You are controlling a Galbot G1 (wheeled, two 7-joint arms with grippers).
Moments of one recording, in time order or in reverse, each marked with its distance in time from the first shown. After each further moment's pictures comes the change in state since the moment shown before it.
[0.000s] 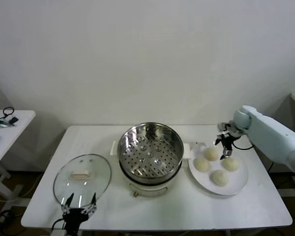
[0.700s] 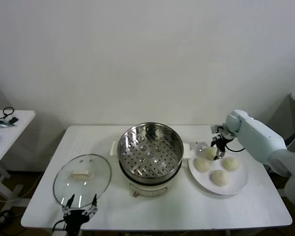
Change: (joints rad) left arm 0.010 -0.001 0.009 0.002 0.000 -0.004 -0.004; right arm -0.038 0.087 0.073 -0.125 -0.049 0.013 0.026
